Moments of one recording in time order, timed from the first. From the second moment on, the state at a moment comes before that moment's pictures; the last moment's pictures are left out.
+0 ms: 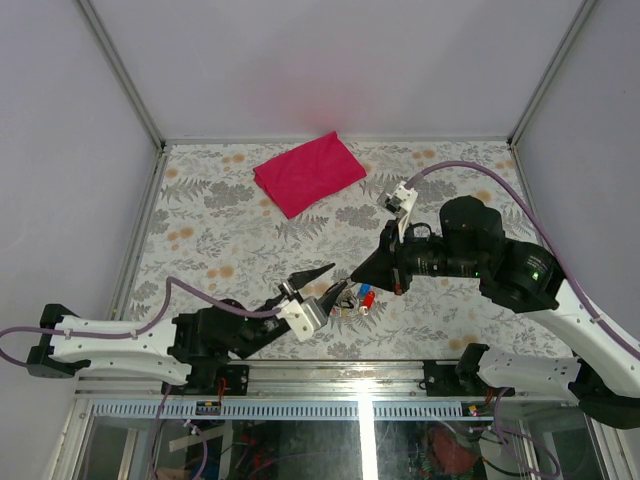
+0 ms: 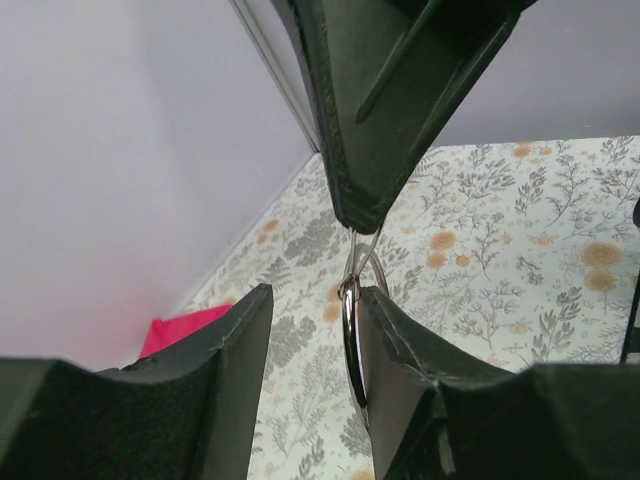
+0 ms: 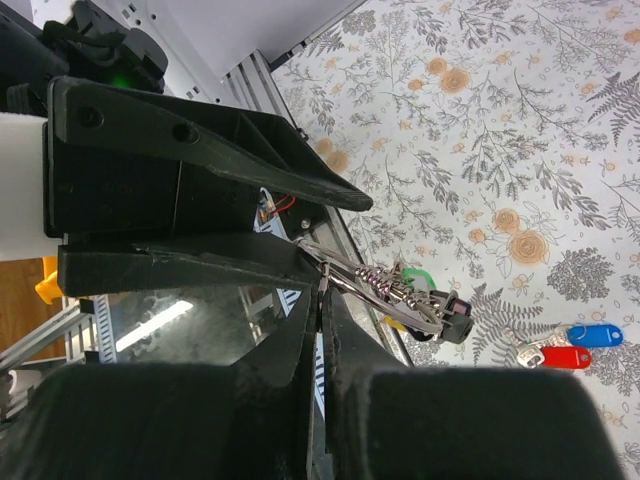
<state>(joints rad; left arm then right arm) -1.54 0.82 0.73 0.24 -0.54 0.50 0.96 1.00 1.39 -0.77 -0.35 0.33</state>
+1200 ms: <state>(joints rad) -1.54 0.85 0.69 0.39 -0.39 0.69 0.96 0.99 1.39 -0.76 -0.36 0.39</state>
